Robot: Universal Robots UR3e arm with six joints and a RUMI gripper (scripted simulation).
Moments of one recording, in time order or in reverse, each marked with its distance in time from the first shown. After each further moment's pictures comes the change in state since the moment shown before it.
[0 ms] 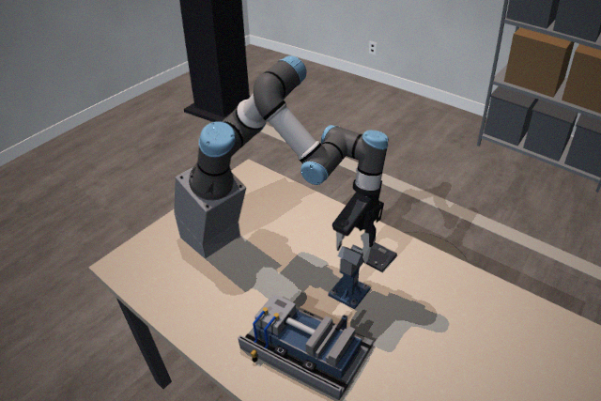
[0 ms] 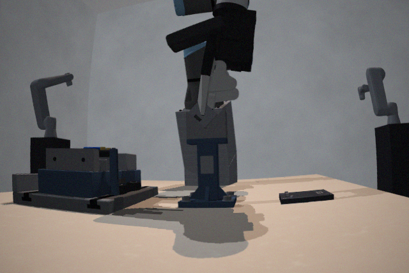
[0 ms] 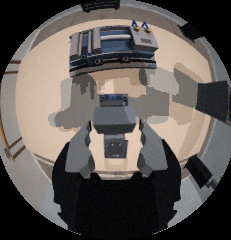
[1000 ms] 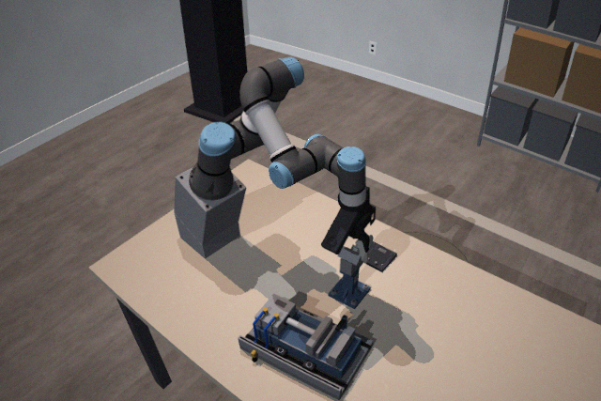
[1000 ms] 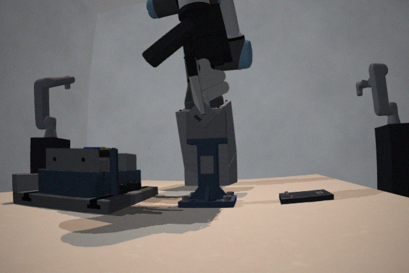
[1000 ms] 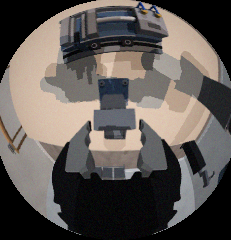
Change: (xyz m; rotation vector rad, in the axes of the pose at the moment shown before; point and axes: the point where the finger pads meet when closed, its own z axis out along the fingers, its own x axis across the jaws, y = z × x) arm 0.000 -0.003 0.000 -0.336 -0.003 0.001
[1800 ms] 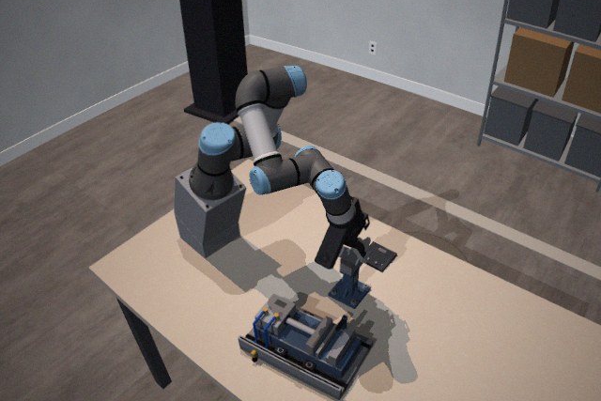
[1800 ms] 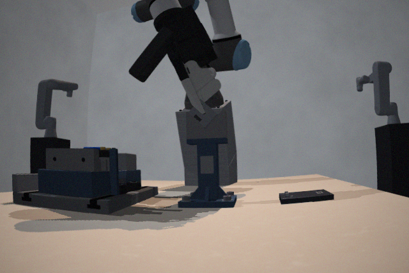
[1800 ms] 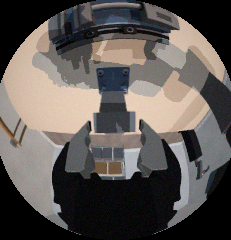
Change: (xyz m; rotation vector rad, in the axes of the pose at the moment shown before) arm 0.000 -0.002 0.000 -0.250 -0.001 0.001
